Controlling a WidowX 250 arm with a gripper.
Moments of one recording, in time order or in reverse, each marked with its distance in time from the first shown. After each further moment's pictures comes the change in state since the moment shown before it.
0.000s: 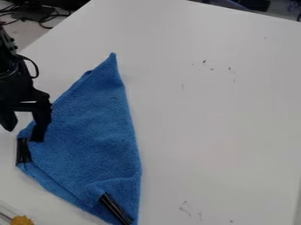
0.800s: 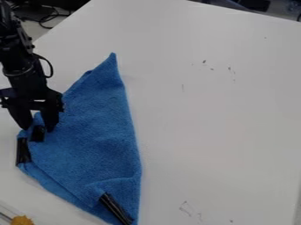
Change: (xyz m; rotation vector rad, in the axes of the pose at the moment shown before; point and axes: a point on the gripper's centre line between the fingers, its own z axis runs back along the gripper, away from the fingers) arm 0.006 -0.014 -0.006 -0.006 0.036 -0.038
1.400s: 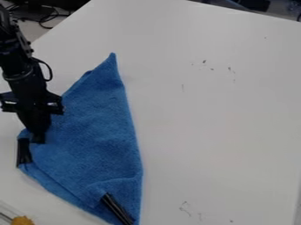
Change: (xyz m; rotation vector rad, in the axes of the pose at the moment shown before) arm -0.003 -0.001 -0.004 -0.016 0.020 0.010
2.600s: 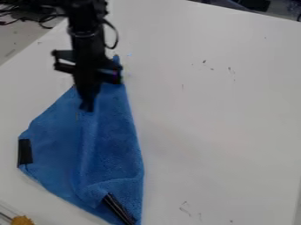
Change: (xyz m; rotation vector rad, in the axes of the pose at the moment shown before) arm 0.027 -0.103 0.061 0.121 -0.037 -0.174
